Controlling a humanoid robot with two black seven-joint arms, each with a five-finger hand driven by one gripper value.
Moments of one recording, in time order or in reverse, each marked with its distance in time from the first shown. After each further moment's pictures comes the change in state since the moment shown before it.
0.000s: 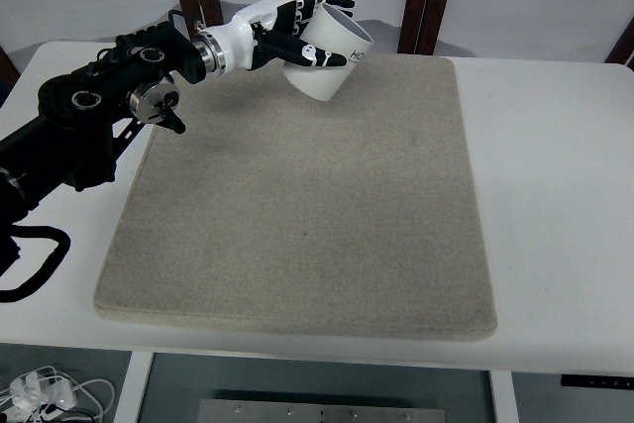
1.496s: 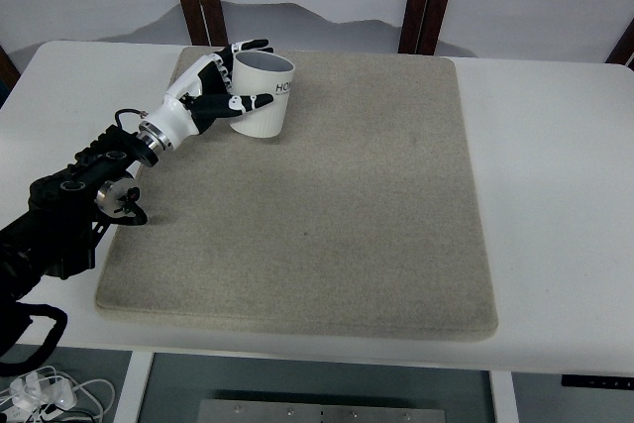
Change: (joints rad) left arm 0.226 -0.048 0.007 0.249 0.005 -0.063 -0.442; right arm 0.000 0.000 0.000 0.000 0.000 0.000 0.000
